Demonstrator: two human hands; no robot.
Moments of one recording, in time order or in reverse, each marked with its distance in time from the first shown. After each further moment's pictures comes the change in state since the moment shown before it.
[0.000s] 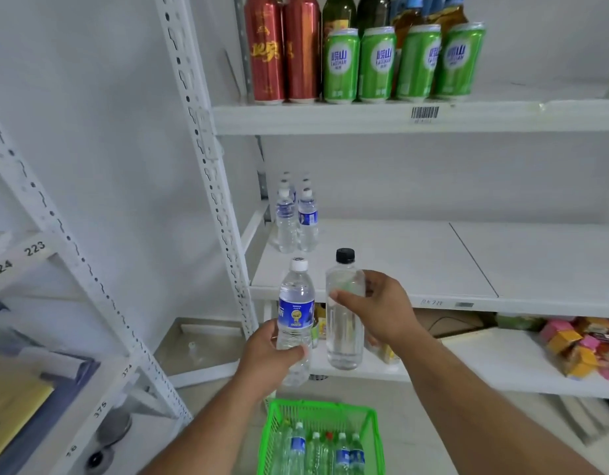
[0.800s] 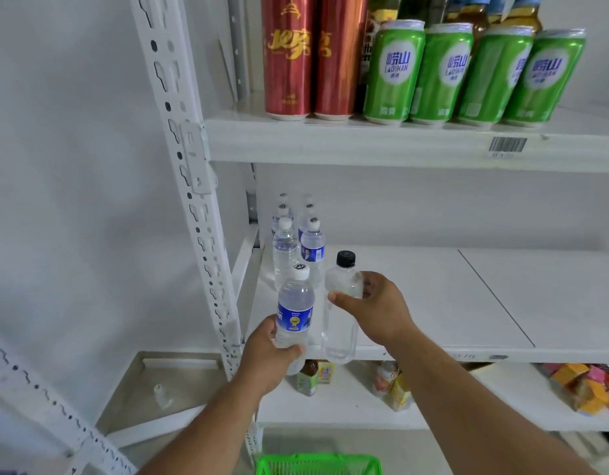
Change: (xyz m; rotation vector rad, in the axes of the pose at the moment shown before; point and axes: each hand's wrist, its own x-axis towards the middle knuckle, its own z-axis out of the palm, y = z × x) left_hand 0.204 0.009 -0.032 0.036 -0.107 0.071; right_hand 0.167 -0.024 0.066 -0.067 0.119 0.100
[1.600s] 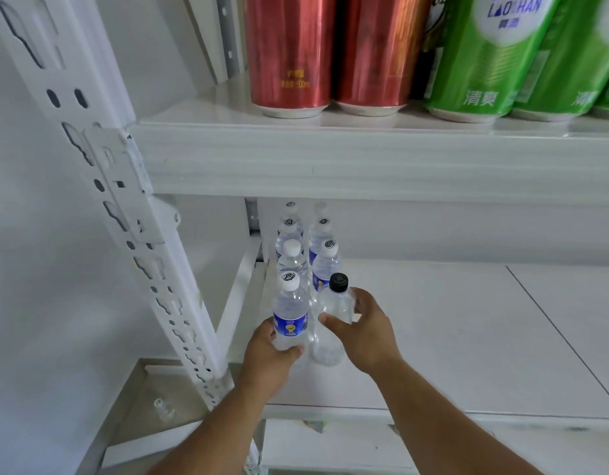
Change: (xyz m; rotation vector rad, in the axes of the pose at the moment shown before) left_hand 0.159 -0.025 0.011 0.024 0.125 -0.072; right_hand 0.129 0.038 0.079 0.053 -0.030 0.035
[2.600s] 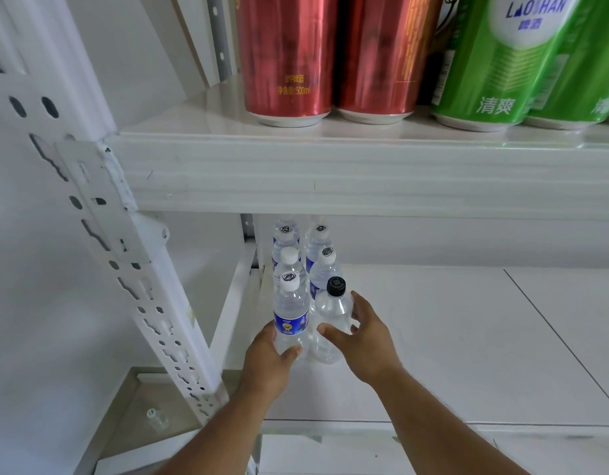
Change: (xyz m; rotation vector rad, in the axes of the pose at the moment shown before) left_hand 0.027 -0.008 0.009 0.155 0.002 0.056; right_hand 0.012 0.008 0.004 0.019 -0.043 0.026
